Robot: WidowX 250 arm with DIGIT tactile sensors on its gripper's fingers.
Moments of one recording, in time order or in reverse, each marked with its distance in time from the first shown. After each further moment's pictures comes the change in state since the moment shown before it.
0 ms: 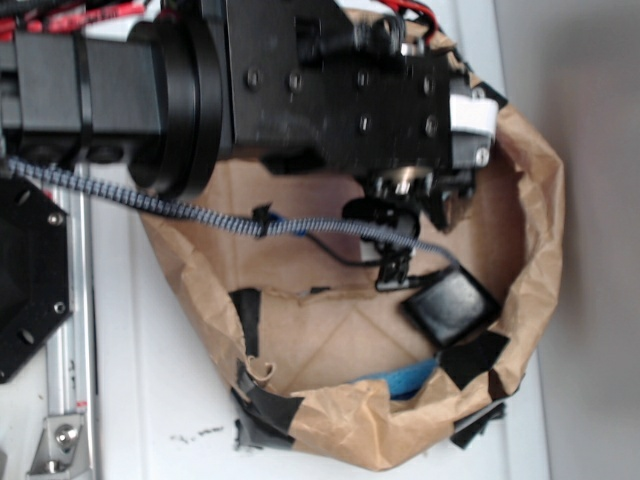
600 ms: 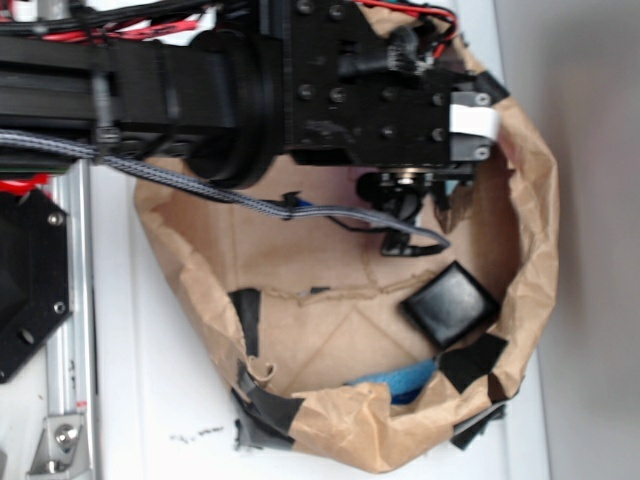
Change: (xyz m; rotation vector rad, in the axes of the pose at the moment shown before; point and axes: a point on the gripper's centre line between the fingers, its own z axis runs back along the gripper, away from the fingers) arm 0.021 0.023 -0.031 0.079 -0.043 -0.102
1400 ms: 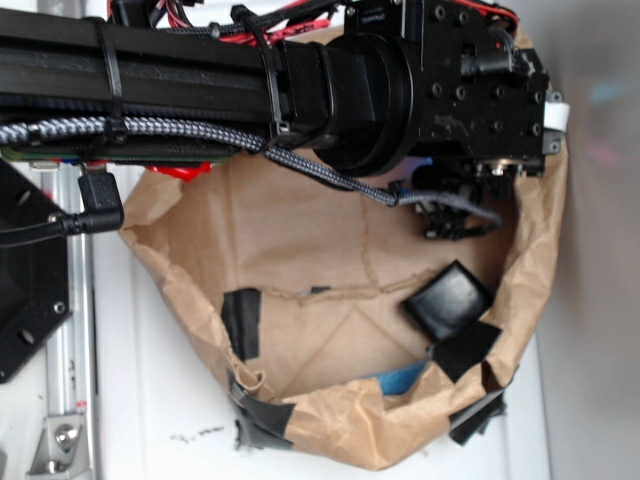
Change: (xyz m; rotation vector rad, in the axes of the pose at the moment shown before) arm 0.021 0.007 -0.023 0.008 0.064 0.026
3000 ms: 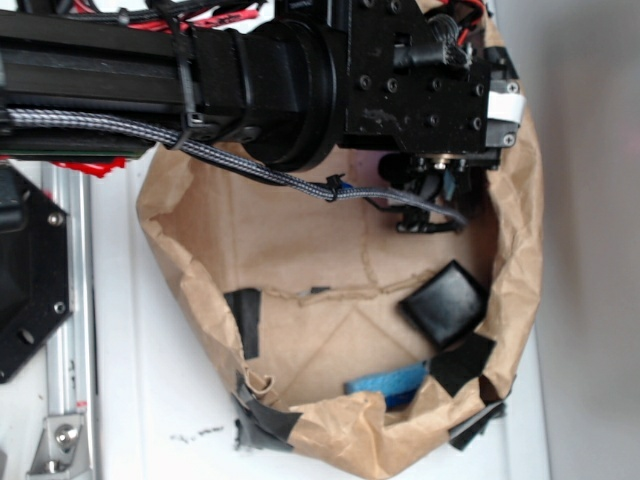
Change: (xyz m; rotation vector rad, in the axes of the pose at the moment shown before) arm -0.016 0.001 0.007 0.043 -0.033 -0.044
